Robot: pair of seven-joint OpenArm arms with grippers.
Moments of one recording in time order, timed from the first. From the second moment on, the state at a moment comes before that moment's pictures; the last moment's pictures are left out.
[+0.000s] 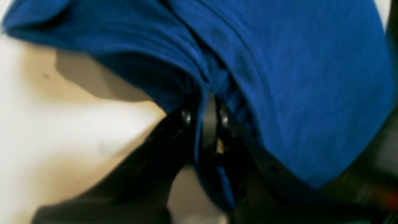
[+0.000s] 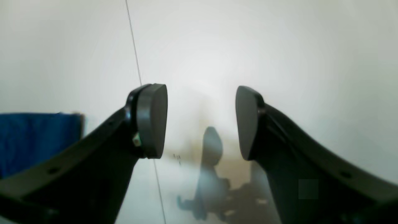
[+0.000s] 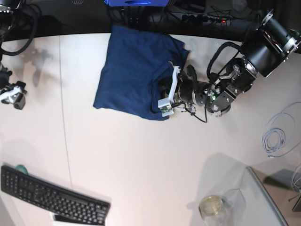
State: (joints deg) left arm -19.6 -28.3 54.6 68.6 -30.1 -33.3 35.1; right arm -14.3 12.9 31.9 91.9 30.1 16.5 -43.8
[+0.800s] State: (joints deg) left arm -29.0 -20.6 59.9 58.4 16.5 -40.3 20.1; right arm -15.8 5.7 34.6 91.9 30.0 16.5 -44.0
